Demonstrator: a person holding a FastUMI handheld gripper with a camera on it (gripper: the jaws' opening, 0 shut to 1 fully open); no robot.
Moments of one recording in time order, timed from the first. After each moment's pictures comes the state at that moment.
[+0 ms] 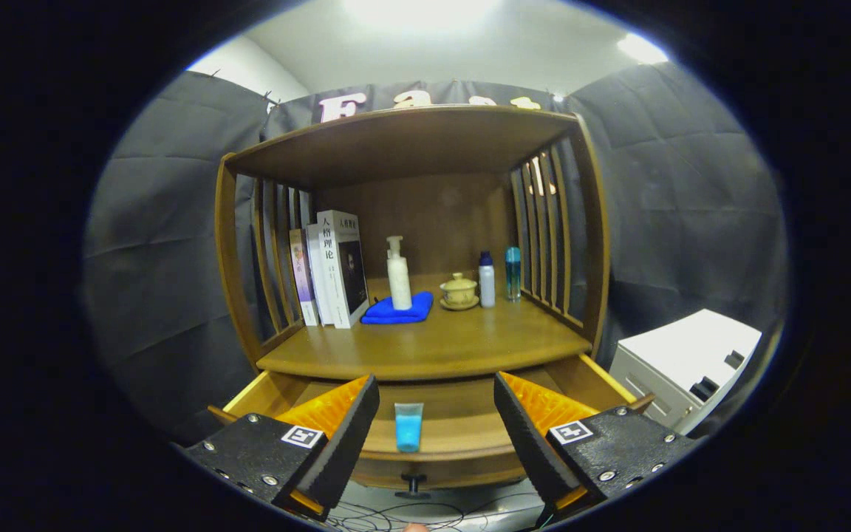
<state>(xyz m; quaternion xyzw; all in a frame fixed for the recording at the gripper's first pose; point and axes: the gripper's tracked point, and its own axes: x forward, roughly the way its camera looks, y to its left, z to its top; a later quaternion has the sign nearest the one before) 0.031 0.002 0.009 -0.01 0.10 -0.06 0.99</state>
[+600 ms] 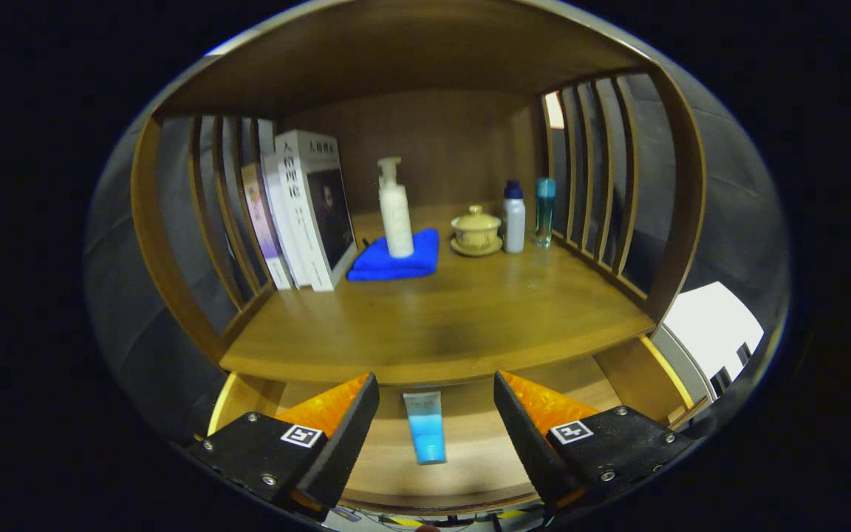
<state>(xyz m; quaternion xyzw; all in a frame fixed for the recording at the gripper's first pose) 0.119 -0.002 -0.085 -0.01 0.30 -0.11 0.95</state>
